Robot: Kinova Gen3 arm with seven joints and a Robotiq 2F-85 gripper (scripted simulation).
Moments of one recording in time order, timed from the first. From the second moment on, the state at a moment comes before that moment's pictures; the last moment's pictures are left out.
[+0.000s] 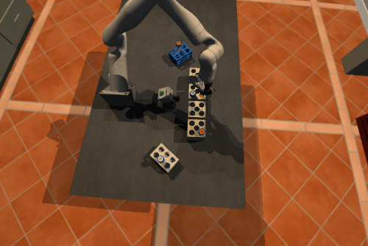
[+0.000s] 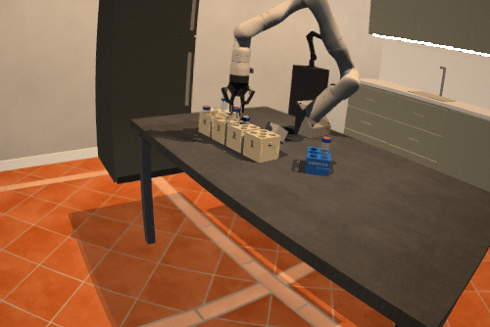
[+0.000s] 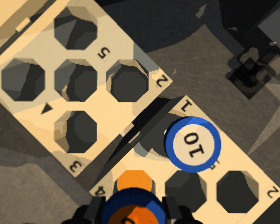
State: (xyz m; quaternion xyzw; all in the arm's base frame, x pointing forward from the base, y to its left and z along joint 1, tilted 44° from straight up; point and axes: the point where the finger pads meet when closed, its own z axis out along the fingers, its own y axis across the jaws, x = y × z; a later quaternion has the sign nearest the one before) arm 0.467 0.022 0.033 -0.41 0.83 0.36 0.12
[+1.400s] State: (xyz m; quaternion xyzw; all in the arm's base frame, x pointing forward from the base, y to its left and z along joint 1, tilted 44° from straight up) arm 0.465 0.040 0.015 -0.41 0.83 0.36 0.12
